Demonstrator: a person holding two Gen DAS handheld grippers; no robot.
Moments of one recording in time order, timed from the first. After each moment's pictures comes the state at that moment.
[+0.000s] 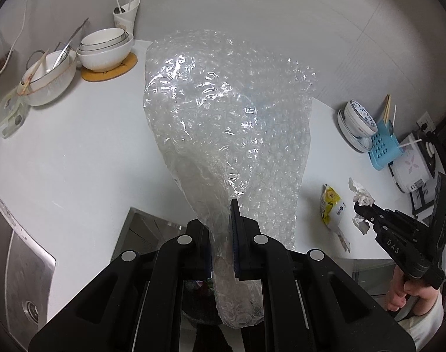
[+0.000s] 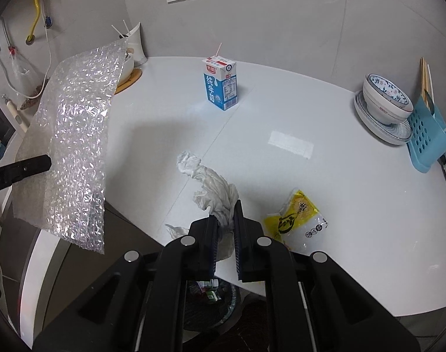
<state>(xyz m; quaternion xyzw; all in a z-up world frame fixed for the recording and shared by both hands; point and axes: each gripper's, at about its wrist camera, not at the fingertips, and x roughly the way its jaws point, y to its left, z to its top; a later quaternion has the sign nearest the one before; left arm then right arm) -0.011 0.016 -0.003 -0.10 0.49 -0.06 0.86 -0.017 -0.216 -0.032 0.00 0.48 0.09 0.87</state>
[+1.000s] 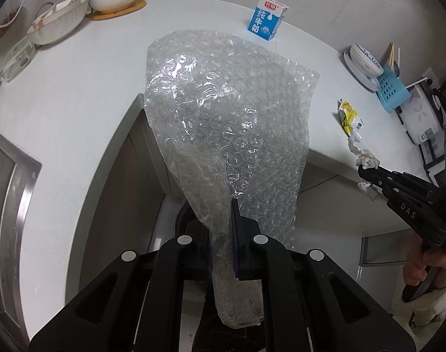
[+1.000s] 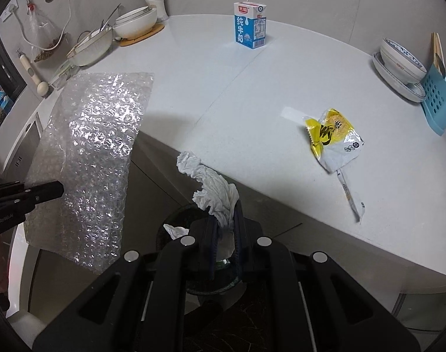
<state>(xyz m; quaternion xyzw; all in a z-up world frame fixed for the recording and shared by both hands) -0.121 0.013 -0.098 -0.08 0.56 -0.06 0.82 -0.099 -0.184 -0.101 -0.02 0.53 0.12 0.84</state>
